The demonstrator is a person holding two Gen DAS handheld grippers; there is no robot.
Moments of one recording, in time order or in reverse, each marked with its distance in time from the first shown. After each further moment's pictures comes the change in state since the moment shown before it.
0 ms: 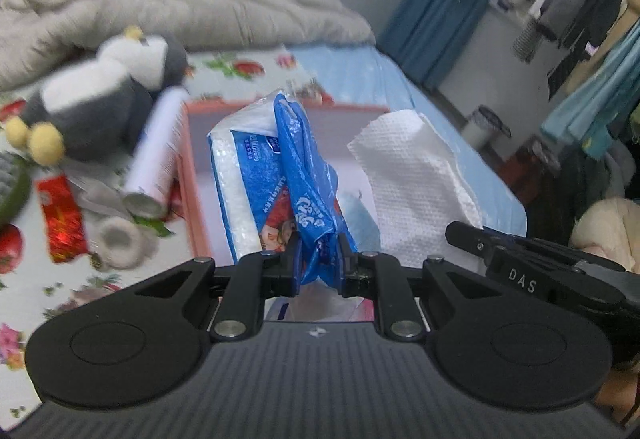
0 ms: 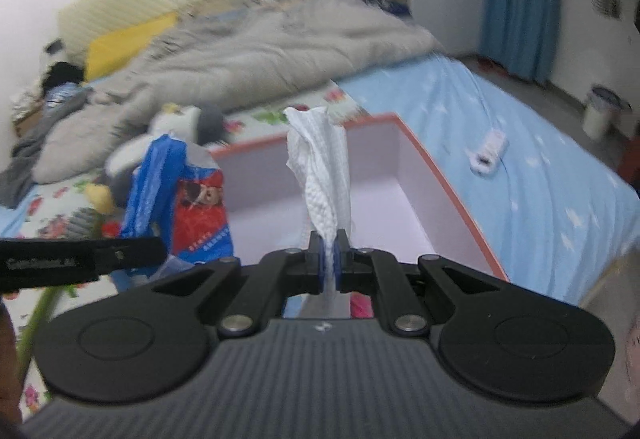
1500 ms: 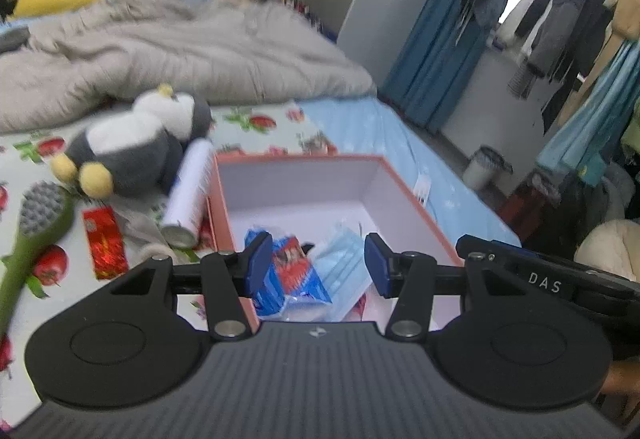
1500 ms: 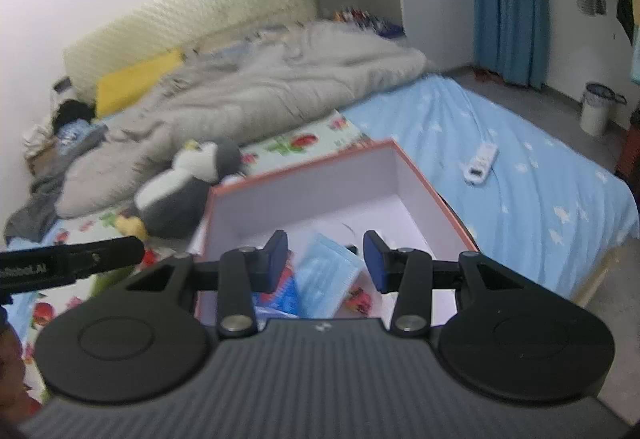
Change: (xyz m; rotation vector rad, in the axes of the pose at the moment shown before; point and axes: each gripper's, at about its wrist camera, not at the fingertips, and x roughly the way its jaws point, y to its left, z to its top) left arm -0.090 -0.010 -0.016 0.015 -0.157 0.034; right arm -0.079 0.008 0.006 0.055 -0.110 0.061
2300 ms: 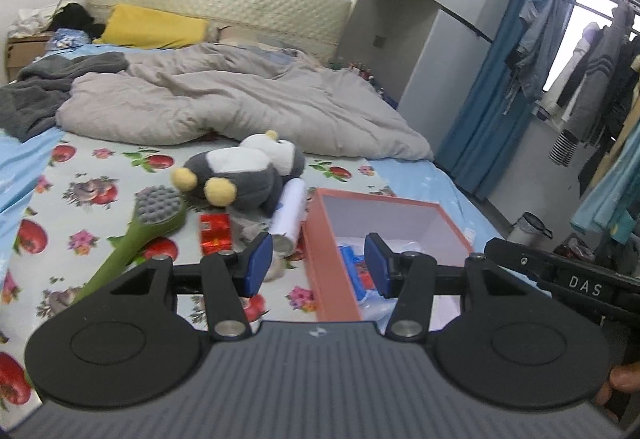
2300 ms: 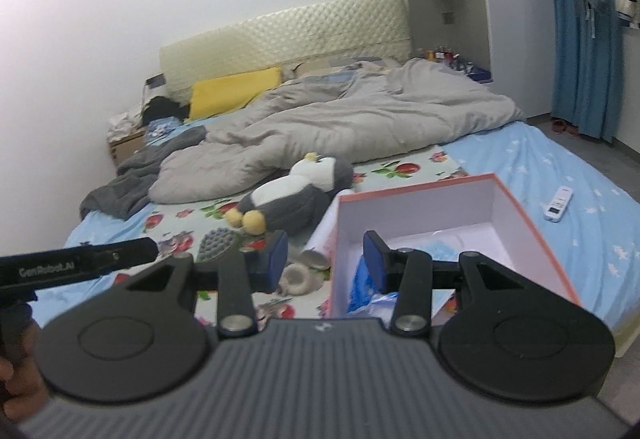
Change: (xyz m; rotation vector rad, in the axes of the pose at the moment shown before) left arm -0.165 0.055 -0.070 -0.096 -0.213 0.162; right arm -0.072 0.082 -0.033 -0.142 -0.079 0.229
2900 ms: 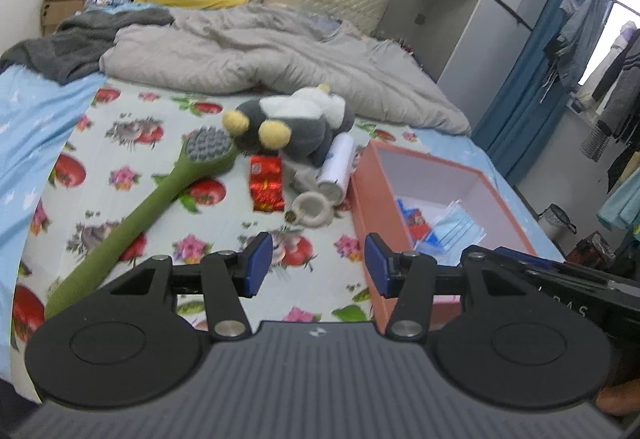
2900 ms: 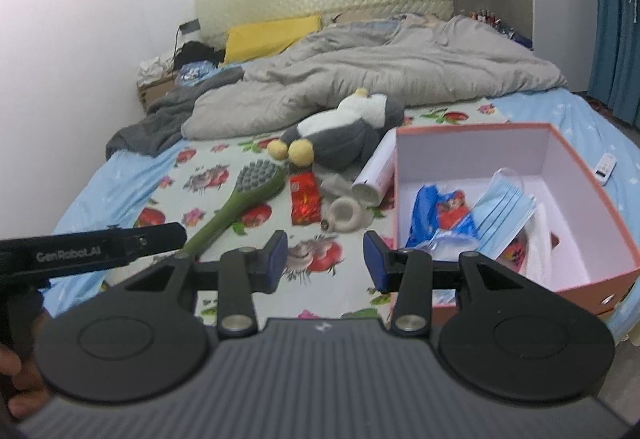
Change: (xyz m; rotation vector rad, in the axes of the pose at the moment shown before) left arm -0.005 0.046 -0.053 -0.079 0.086 0.096; right arm 0.029 0.049 -0.055 -0.065 0.139 0.078
